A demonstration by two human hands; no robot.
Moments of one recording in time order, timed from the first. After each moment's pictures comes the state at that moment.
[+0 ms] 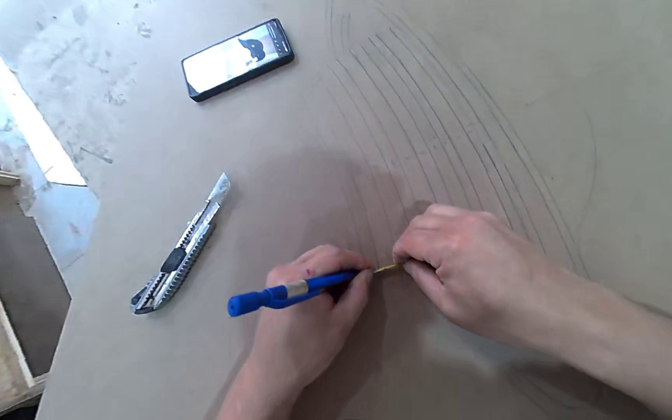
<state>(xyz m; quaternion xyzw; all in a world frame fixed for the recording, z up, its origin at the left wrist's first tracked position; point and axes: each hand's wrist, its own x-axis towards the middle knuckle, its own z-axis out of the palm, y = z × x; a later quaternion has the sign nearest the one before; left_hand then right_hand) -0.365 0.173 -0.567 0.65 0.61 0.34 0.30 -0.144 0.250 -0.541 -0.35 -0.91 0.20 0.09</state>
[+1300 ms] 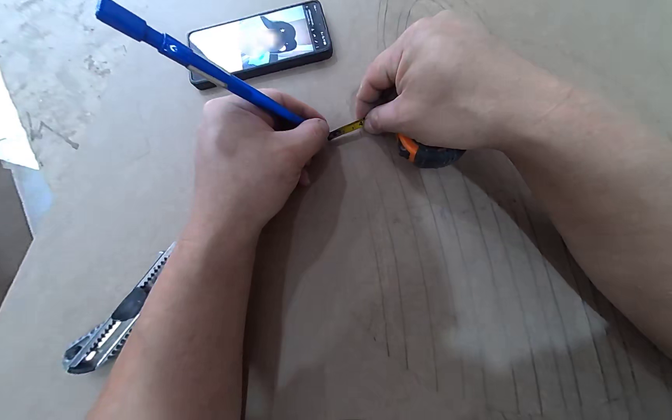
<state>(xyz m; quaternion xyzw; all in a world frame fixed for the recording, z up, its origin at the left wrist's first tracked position) -0.432 0.342 -0.560 0.53 0.68 0.42 0.28 -0.244 0.455 -0.521 -0.34 -0.92 0.21 0.03</state>
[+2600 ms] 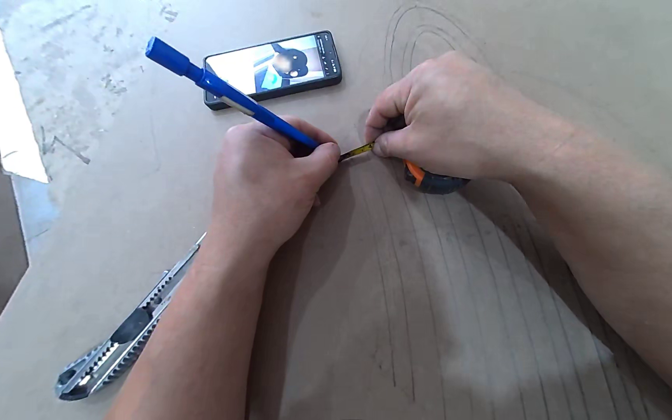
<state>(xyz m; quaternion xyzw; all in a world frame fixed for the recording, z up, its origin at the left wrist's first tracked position) -0.427 0.343 -0.558 0.52 0.70 0.40 0.26 -0.245 0.454 -0.519 -0.36 -0.91 0.20 0.01</state>
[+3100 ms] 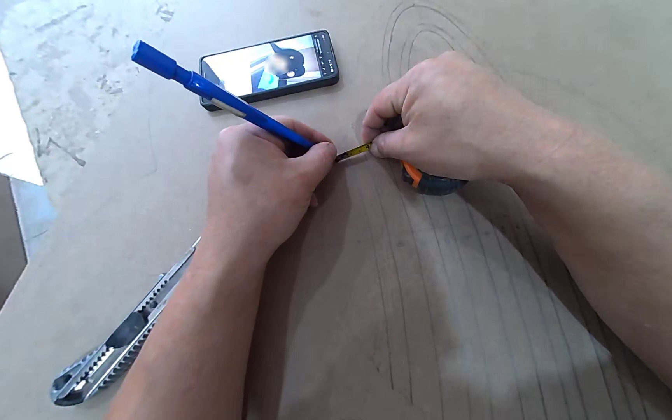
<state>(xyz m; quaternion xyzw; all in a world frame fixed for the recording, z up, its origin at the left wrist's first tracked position) -0.425 0.343 -0.557 0.51 0.71 0.41 0.26 -0.244 0.454 -0.519 -0.36 -0.91 0.20 0.01</state>
